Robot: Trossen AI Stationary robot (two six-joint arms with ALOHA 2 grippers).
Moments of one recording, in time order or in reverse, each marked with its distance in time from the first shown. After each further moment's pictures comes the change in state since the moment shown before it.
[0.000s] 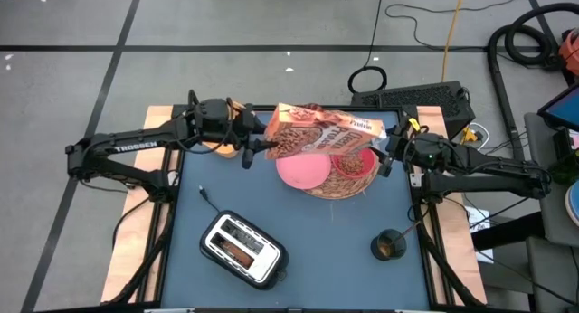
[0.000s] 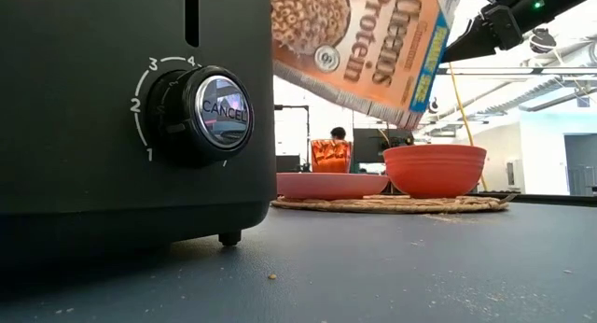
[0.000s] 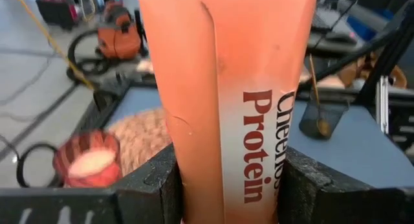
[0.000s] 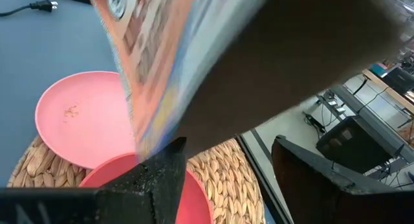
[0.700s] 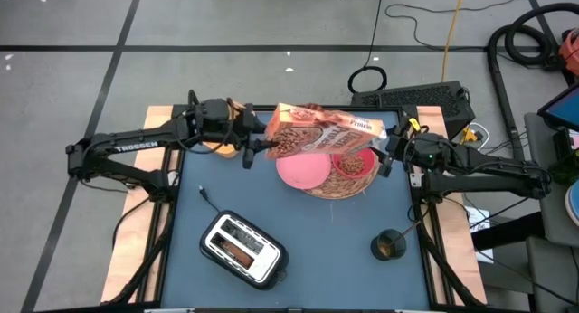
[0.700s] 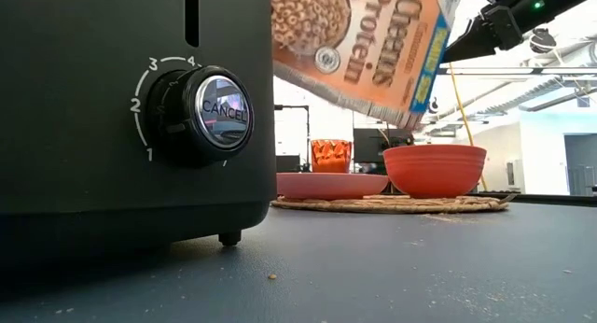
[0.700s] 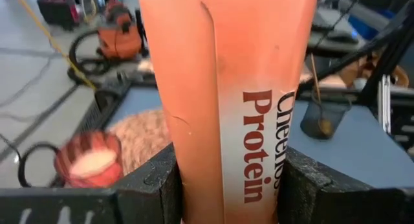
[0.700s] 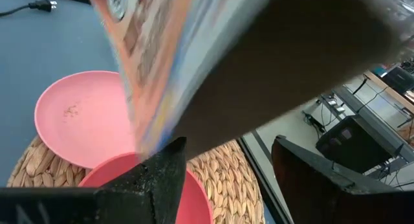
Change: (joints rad) left arm 0.002 0.004 0.000 0.007 -0.001 0.005; right arm 0.000 0.000 0.000 0.000 0.000 0.000
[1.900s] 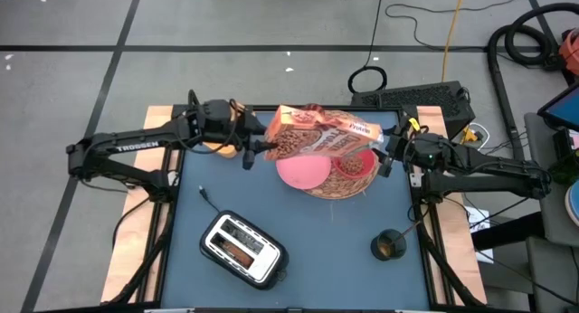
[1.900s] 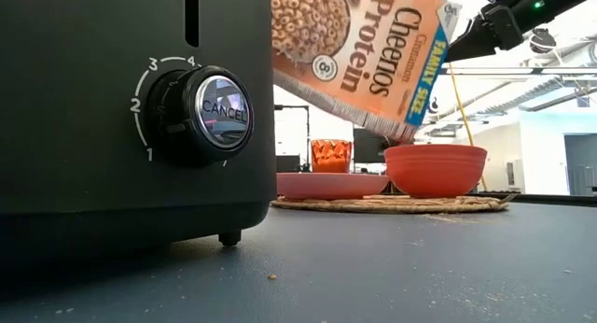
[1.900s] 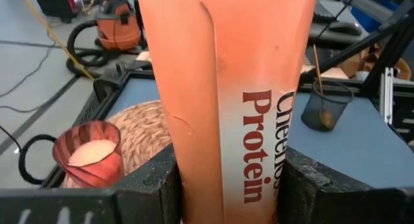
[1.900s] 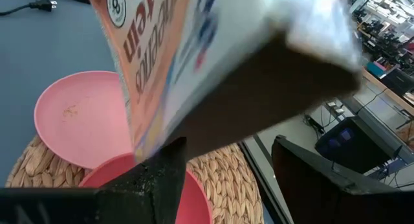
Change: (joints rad) left arm 0.000 0.001 -0.002 -0.014 -0.001 0.007; right arm 0.000 0.000 0.000 0.000 0.000 -0.007
